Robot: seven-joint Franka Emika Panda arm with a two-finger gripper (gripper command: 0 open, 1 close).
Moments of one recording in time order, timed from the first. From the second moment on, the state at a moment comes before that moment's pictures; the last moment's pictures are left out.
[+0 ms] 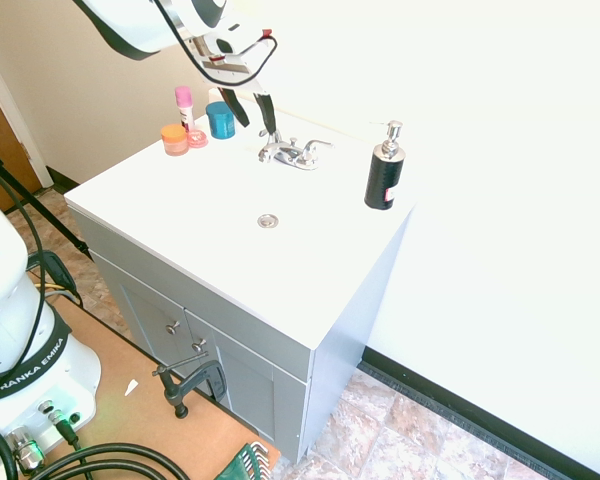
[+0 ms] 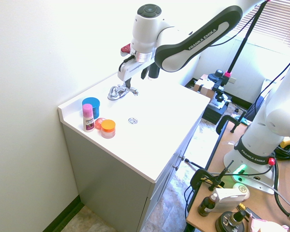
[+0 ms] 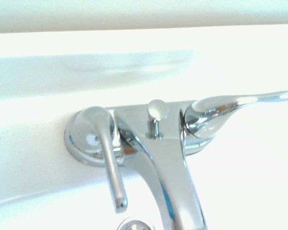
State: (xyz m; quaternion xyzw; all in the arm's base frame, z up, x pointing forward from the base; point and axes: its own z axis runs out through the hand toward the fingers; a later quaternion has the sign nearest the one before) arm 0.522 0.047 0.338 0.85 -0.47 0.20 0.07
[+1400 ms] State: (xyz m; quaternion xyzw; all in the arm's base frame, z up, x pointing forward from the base) arm 0.569 0.054 0.291 0.84 -0.50 0.17 0.07
